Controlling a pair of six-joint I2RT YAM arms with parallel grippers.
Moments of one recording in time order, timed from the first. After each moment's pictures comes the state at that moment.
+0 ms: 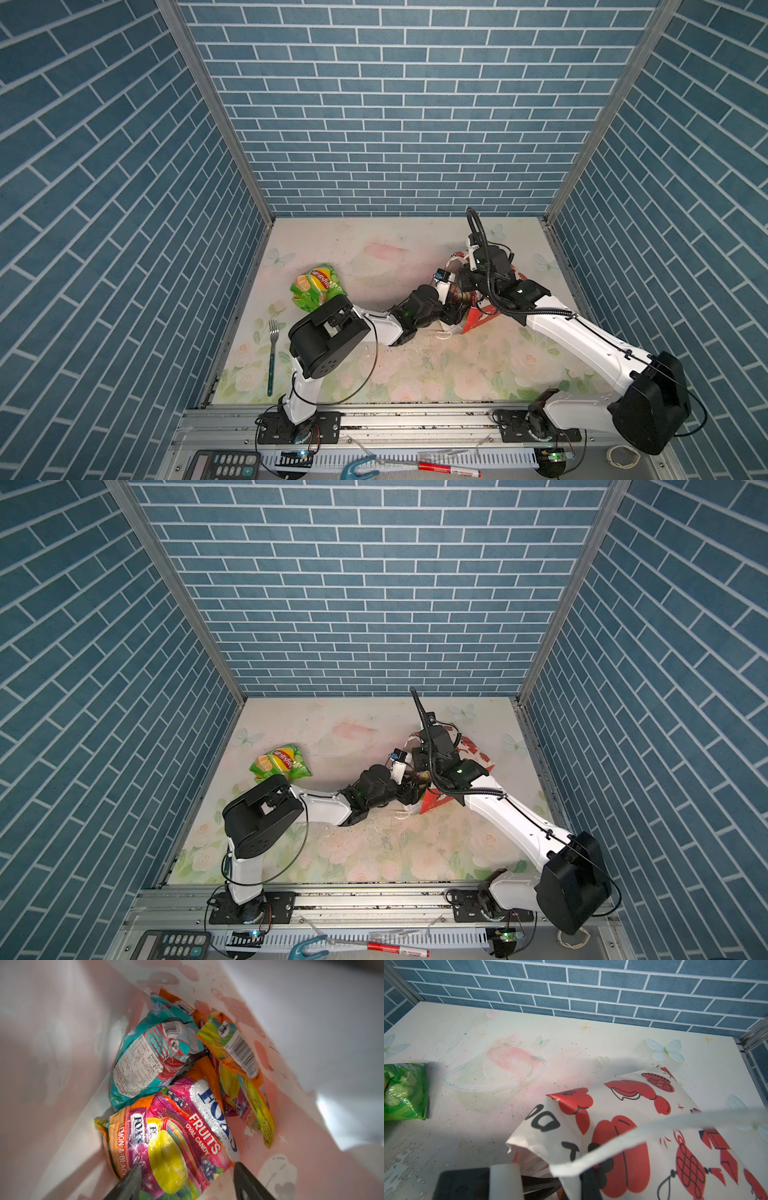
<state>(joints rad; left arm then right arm) -0.92 1.98 0.99 0.68 0.12 -0.50 0.65 1.29 1.01 -0.34 0.28 0.24</state>
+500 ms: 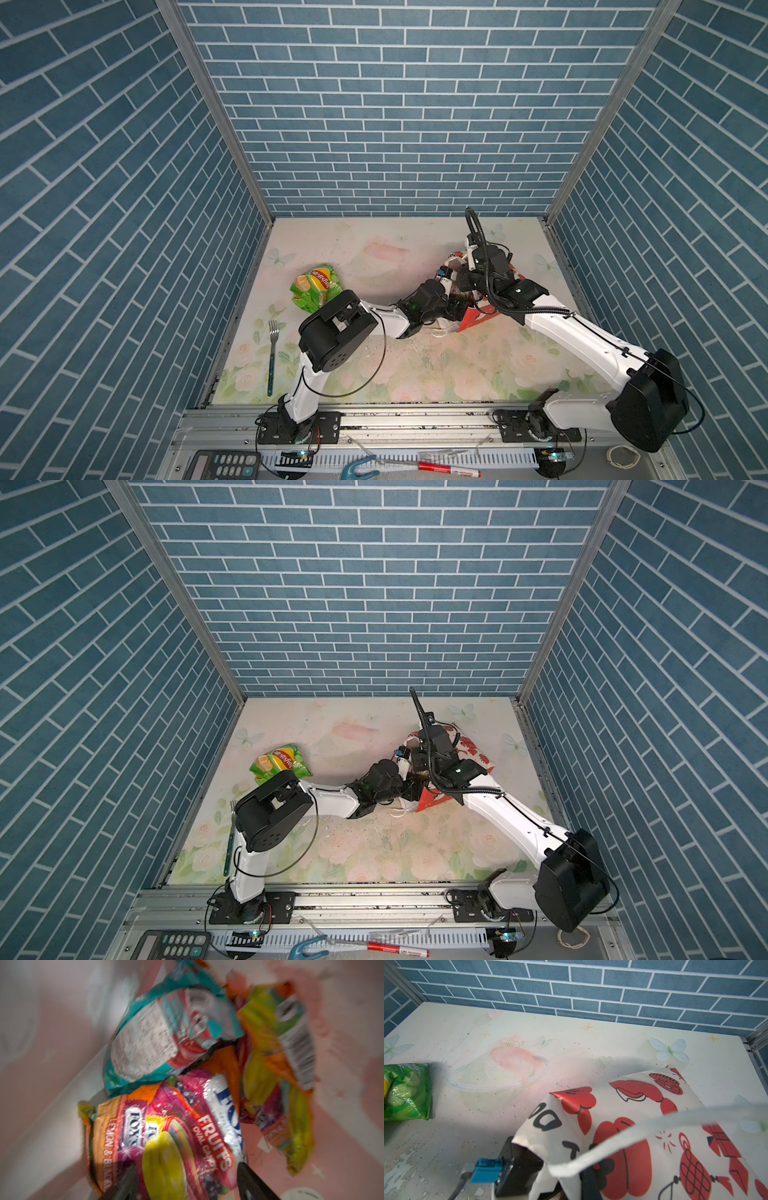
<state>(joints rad) -0.91 2.05 1.11 0.51 0.15 -0.60 0.65 1.31 1.01 -0.33 0.27 0.24</state>
